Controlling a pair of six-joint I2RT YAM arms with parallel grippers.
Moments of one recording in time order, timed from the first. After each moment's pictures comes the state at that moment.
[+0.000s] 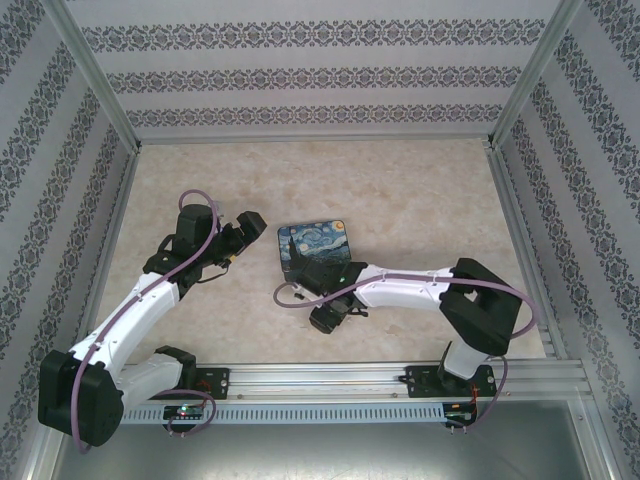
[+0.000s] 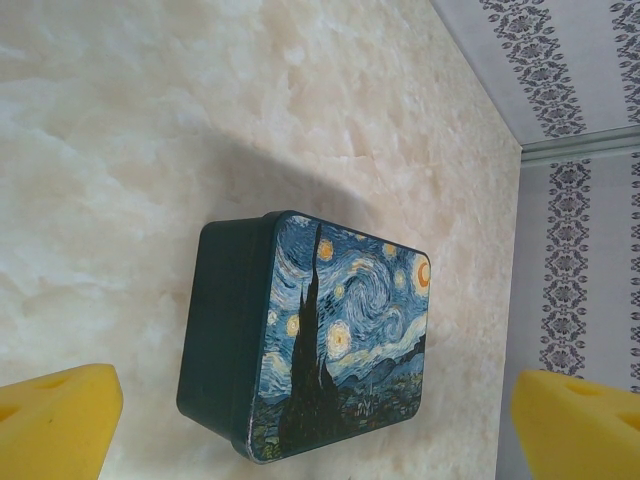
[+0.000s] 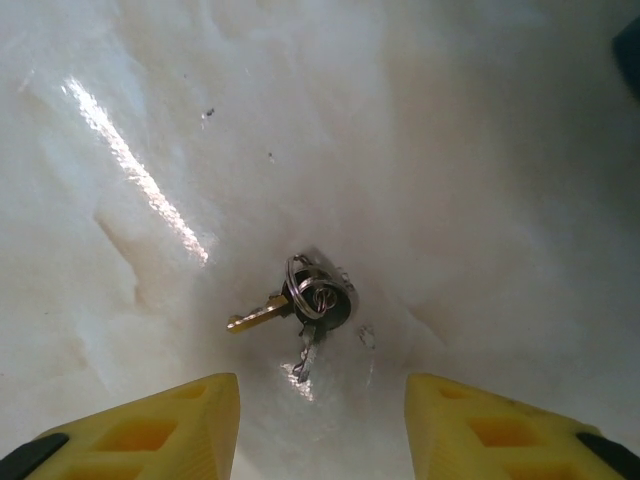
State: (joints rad) left arm -0.27 1.06 0.72 -0.30 0.28 -0.96; right arm 1.05 1.68 0.97 -0.65 -0.03 0.10
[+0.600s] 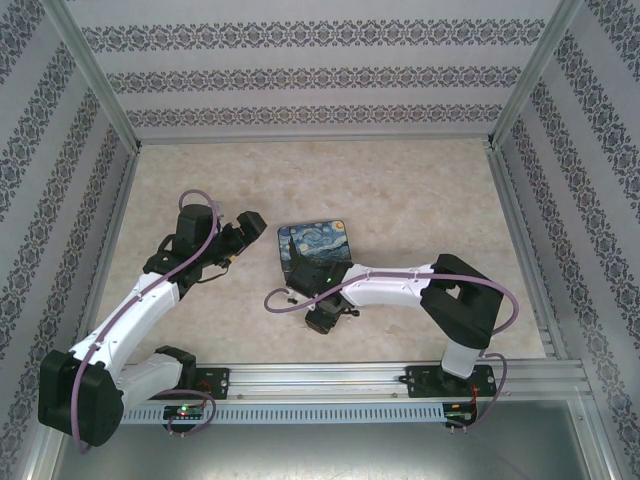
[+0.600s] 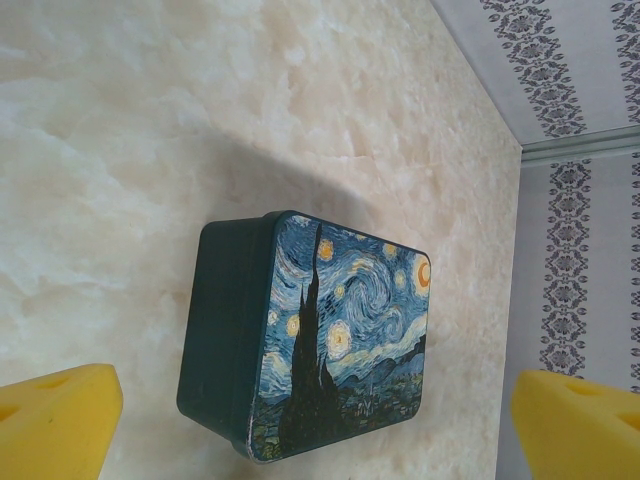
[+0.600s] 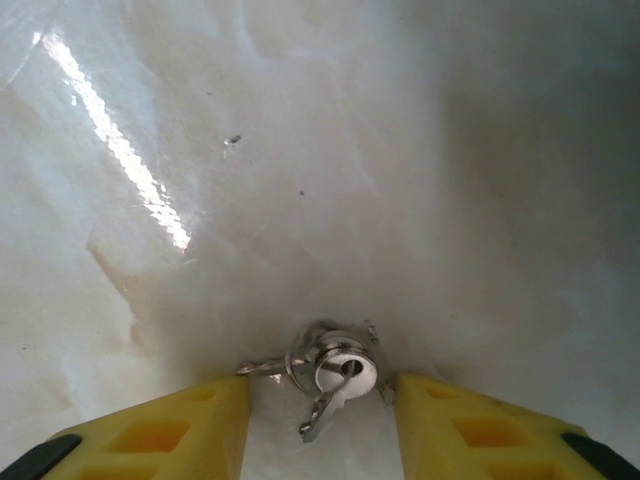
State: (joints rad) left arm -0.27 1.06 0.72 -0.30 0.28 -0.96; right arm 1.07 1.77 1.05 -0.69 0.00 0.03
